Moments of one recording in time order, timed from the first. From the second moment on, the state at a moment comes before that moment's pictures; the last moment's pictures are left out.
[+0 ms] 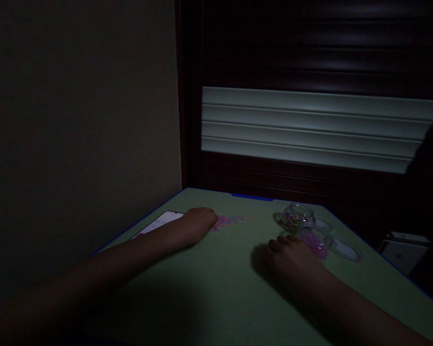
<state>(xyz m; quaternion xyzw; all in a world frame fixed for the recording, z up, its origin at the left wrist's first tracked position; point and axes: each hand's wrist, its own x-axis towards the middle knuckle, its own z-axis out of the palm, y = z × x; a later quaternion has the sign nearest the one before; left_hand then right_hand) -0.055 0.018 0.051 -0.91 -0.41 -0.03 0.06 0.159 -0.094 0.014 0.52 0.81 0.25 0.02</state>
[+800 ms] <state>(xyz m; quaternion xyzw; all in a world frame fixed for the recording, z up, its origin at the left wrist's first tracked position) -0.043 0.031 0.033 -0.91 -0.32 -0.21 -0.13 0.158 -0.094 0.015 0.53 0.81 0.25 0.01</state>
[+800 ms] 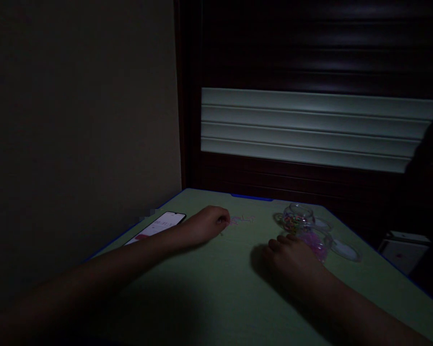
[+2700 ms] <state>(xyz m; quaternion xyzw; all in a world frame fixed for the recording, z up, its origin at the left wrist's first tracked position) -0.004 -0.010 -0.005 -0.72 -0.29 -0.31 -0.56 0.160 -0.096 0.019 0.48 0.83 0.28 -0.08</state>
